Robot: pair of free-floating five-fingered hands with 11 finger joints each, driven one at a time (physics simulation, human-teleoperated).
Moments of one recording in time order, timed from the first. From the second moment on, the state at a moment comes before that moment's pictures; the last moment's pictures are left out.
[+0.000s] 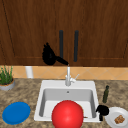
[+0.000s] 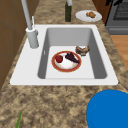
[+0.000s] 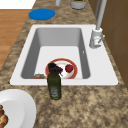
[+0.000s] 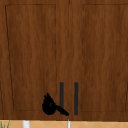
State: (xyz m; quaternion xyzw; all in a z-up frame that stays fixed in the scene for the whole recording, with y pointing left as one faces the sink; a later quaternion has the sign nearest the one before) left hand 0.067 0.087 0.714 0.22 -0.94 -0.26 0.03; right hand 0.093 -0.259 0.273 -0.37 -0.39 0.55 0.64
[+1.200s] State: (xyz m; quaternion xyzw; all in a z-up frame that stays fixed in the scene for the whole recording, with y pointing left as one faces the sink) left hand 0.076 0.064 0.724 0.30 -0.93 -0.24 0.02; right hand 0.093 -0.259 0.273 -0.37 -0.39 0.55 0.64
